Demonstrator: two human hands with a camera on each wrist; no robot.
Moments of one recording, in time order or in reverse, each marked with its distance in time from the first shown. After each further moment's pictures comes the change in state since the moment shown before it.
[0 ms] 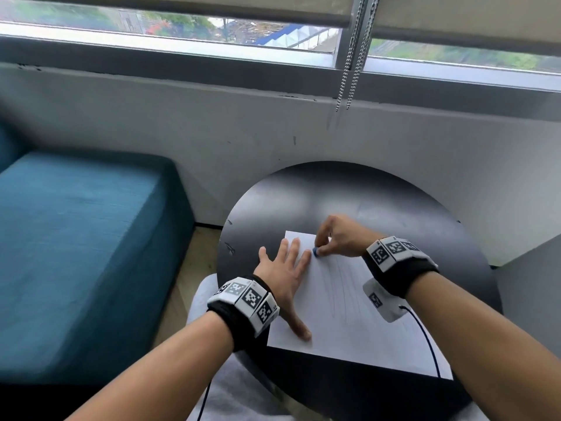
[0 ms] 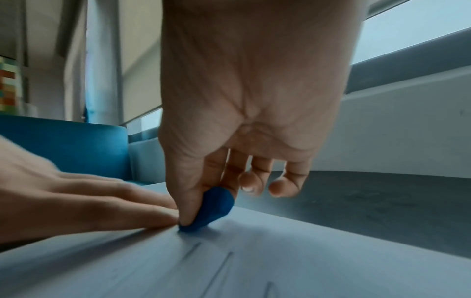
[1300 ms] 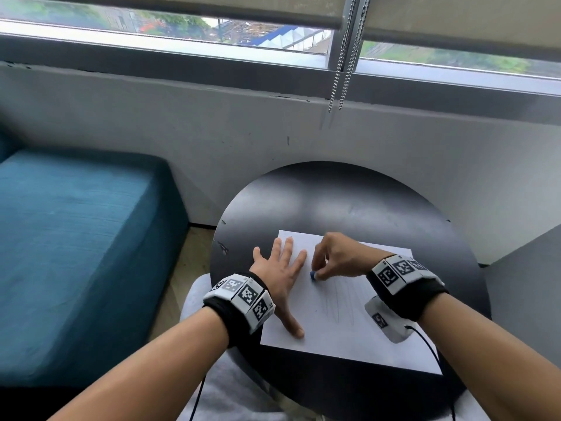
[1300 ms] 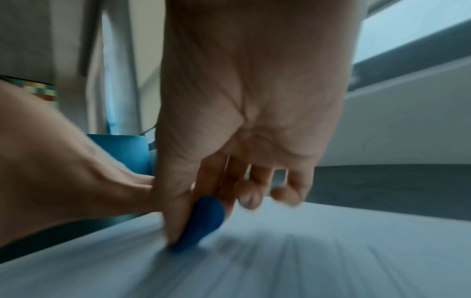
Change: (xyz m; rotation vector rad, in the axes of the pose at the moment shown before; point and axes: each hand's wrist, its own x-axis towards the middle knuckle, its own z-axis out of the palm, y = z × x) left_hand 0.005 0.001 -0.001 0.019 -0.014 -0.011; right_hand -0.030 0.002 0.018 0.078 -0.128 -0.056
